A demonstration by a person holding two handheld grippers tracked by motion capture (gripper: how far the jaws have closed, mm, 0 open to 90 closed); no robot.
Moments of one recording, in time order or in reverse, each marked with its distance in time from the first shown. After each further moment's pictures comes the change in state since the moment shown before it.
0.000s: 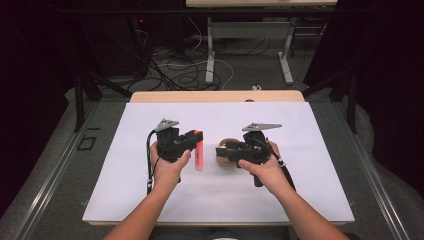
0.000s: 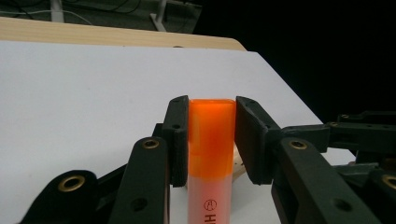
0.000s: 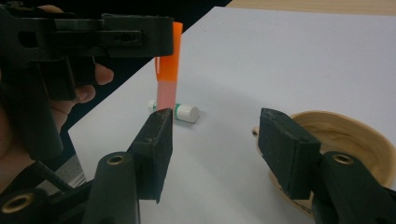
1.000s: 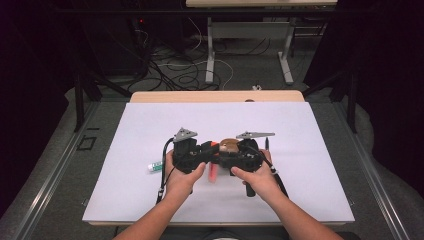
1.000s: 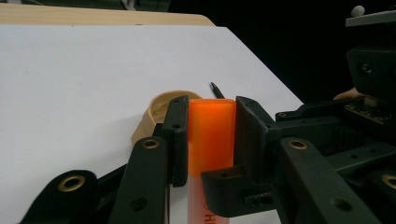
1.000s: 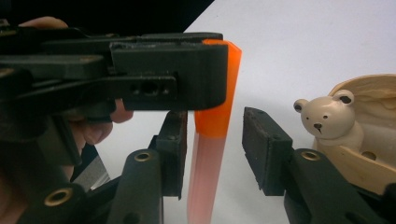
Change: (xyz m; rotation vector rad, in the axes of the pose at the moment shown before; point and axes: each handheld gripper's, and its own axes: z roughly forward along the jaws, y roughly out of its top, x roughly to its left) left arm -0.037 -0.020 0.010 0.061 -0.078 0.065; right arm 0.013 -0.018 0.012 0.013 0.036 0.090
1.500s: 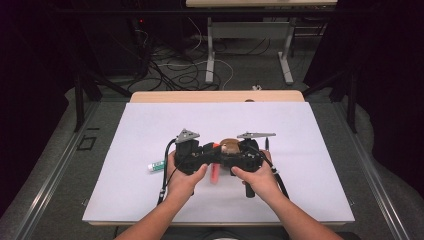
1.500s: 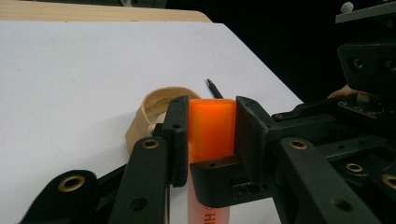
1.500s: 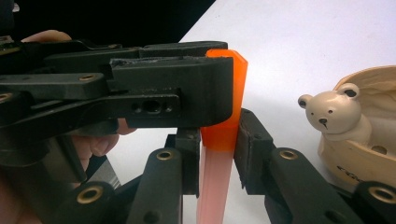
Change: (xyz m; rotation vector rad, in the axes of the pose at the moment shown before) left arm -0.002 -0.002 0.002 0.007 -0.007 0.001; right arm -0.001 -0.001 0.000 0.002 0.015 0.044
